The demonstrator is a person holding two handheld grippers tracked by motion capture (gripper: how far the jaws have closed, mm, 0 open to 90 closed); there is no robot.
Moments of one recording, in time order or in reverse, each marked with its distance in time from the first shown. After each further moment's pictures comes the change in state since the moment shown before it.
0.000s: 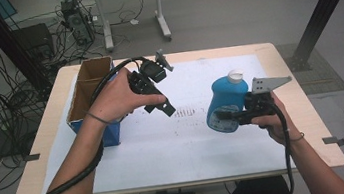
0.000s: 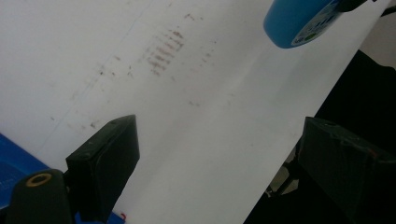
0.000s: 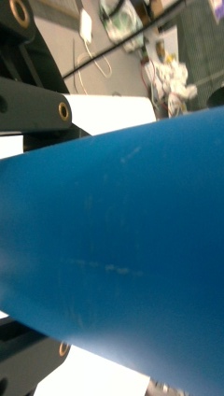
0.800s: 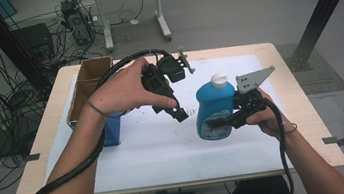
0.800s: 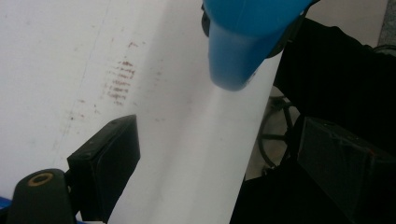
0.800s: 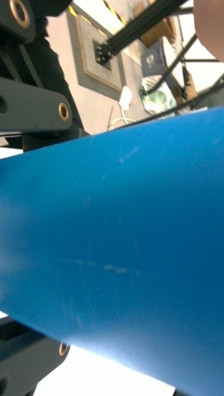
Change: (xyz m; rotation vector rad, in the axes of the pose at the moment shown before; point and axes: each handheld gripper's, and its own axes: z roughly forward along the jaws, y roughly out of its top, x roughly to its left) left arm -0.041 0.024 -0.025 0.024 -0.083 0.268; right arm 0.015 0.033 0.022 0.093 0.282 -0.102
